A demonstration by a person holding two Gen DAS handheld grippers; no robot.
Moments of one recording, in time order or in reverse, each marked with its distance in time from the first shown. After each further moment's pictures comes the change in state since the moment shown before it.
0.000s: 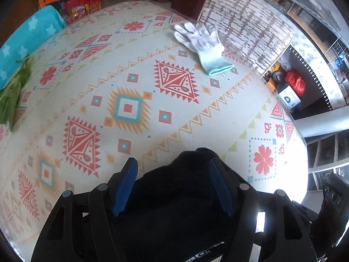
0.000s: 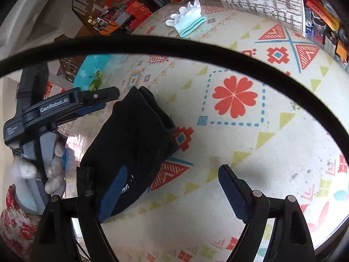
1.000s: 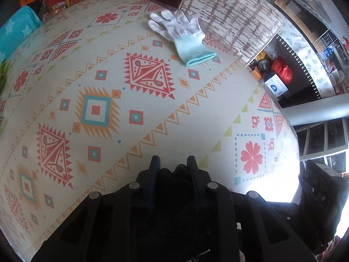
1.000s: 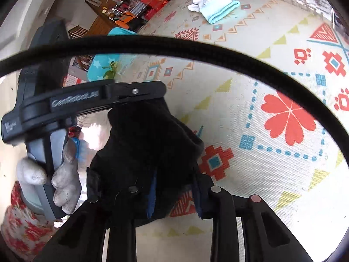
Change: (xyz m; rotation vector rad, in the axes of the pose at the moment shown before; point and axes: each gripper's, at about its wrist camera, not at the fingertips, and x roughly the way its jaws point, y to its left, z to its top) left arm 0.020 -0.025 0.011 0.063 0.050 -0.089; right arm 0.055 0.018 0.024 -0.032 0.076 0.132
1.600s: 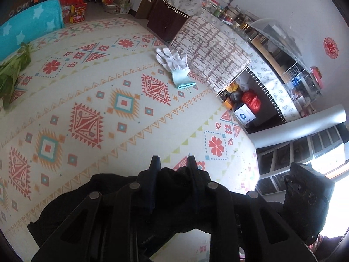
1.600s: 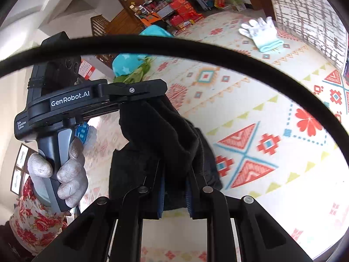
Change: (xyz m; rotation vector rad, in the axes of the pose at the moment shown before) left arm -0.123 0.065 -0.093 -0.095 -0.221 -0.226; right arm -0.027 0.108 -0.048 -0.202 -0.055 -0.025
